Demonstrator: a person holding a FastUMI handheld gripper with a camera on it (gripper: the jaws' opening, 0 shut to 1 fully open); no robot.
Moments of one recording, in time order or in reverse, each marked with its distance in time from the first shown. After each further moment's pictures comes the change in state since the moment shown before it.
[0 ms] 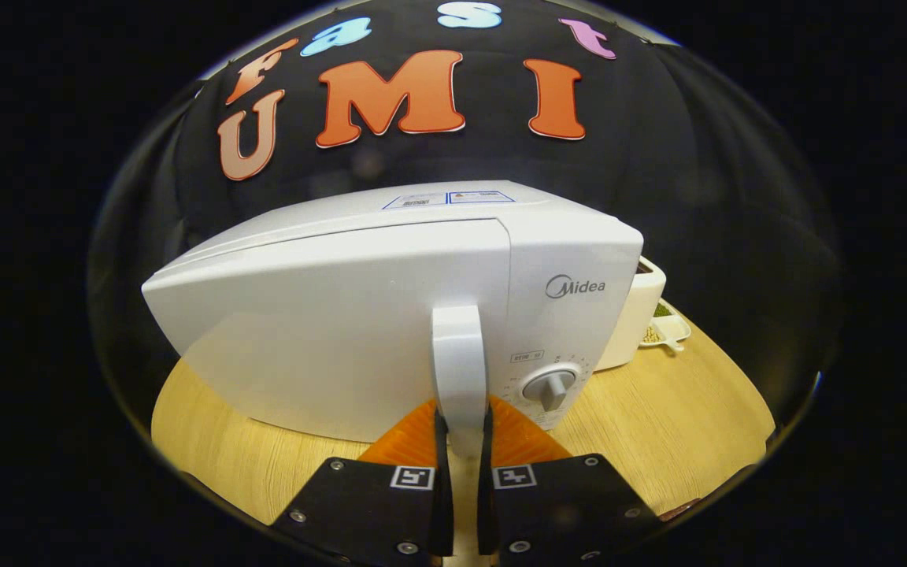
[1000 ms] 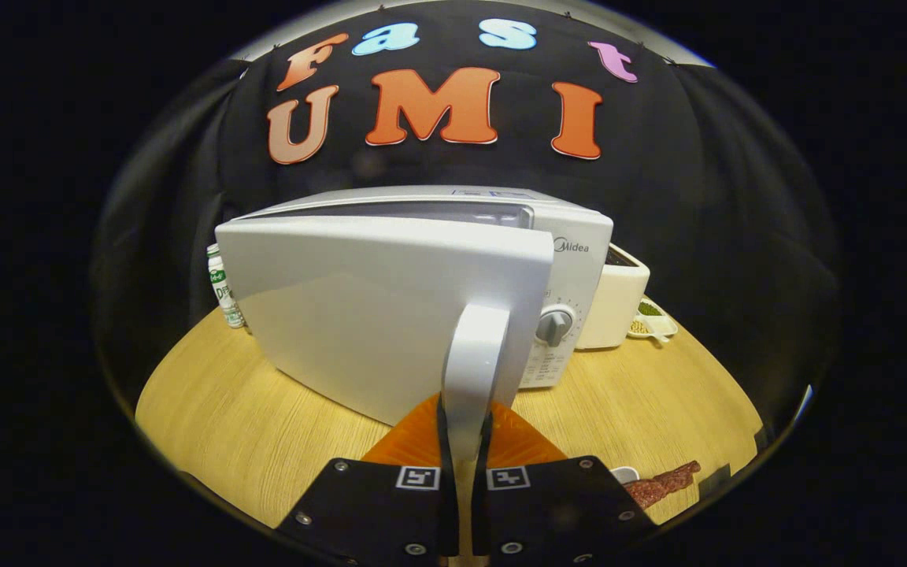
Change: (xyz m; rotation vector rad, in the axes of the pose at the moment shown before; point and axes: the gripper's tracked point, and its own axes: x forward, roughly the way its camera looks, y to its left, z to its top) arm -0.089 0.026 -0.053 -0.100 -0.046 0.061
